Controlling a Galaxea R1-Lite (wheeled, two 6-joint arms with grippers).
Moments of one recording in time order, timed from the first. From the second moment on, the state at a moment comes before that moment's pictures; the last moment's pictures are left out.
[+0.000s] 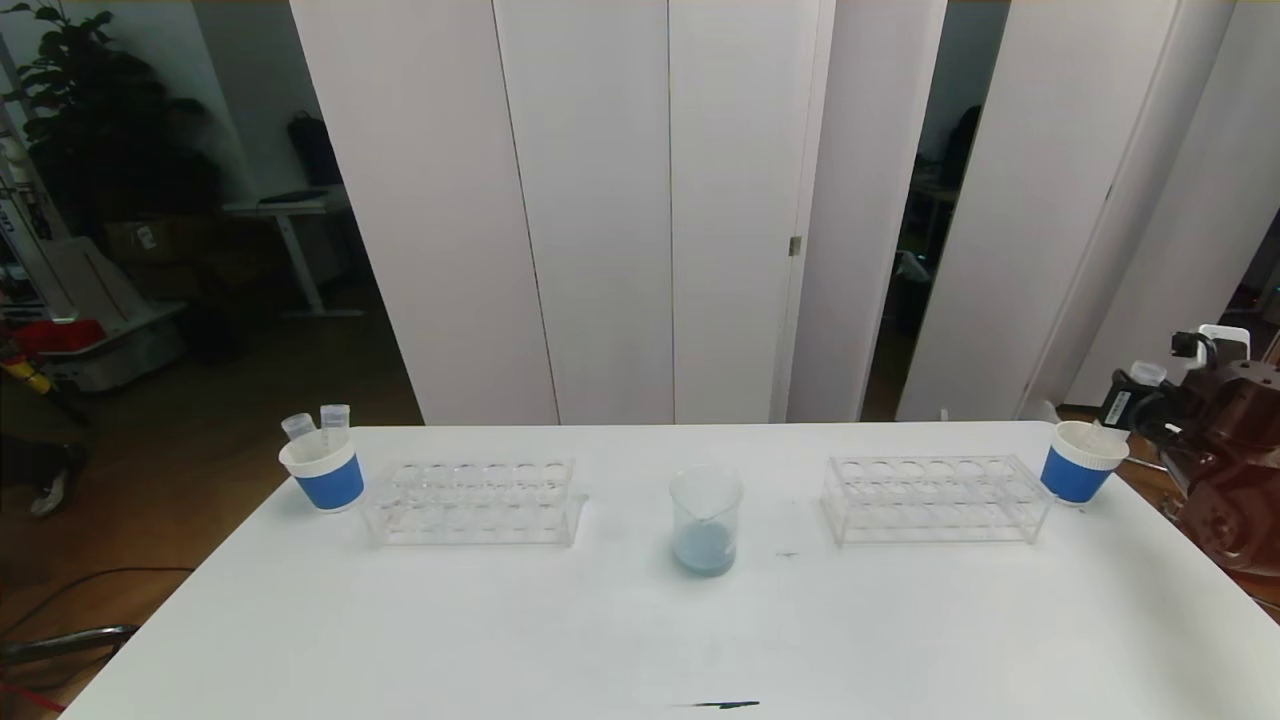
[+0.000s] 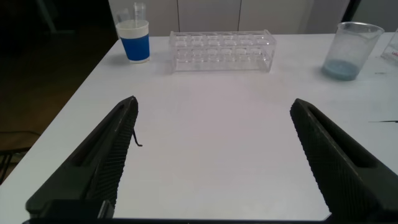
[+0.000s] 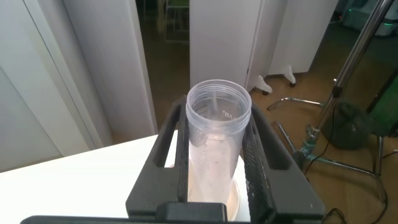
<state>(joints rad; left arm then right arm) 0.00 0.00 0.00 0.00 0.00 0.00 -0.30 2.27 -0.99 -1.27 -0.07 0.01</state>
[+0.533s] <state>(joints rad) 0.00 0.00 0.00 0.00 0.00 0.00 -0.26 2.32 -1.00 -1.31 -0.08 0.01</state>
